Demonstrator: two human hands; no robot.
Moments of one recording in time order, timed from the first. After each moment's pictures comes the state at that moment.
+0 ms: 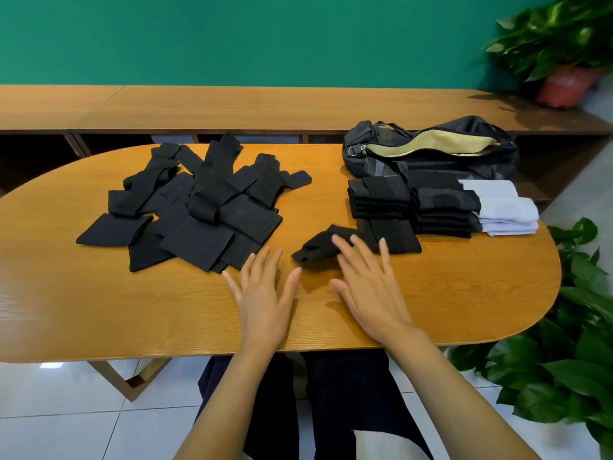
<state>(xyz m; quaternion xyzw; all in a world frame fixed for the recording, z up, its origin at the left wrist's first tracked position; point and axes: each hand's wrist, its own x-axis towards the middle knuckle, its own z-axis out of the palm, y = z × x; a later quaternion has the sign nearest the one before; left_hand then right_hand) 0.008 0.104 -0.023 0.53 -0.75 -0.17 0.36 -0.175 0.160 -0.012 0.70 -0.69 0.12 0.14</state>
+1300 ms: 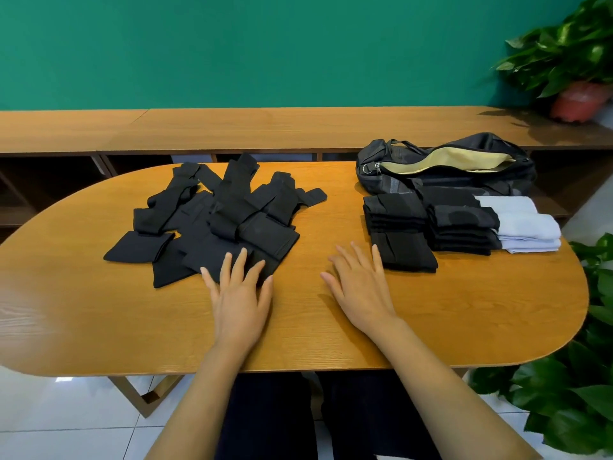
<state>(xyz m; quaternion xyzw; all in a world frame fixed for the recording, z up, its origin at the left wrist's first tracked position) 0.063 0.057 -0.018 0.56 -0.78 -0.04 0.28 -0.143 0.112 0.001 0.66 -0.73 0.15 0.04</state>
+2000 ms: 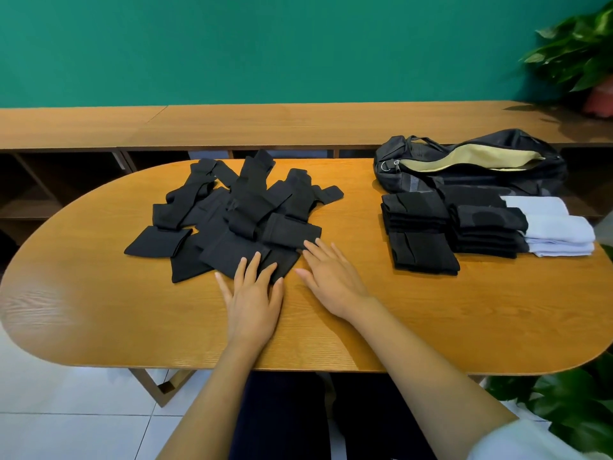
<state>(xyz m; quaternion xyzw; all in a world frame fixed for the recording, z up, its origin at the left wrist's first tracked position) 0.068 0.052 -0.026 0.58 -0.77 -0.08 0.24 -0.100 0.063 -0.001 0.73 -0.67 0.12 -0.06</state>
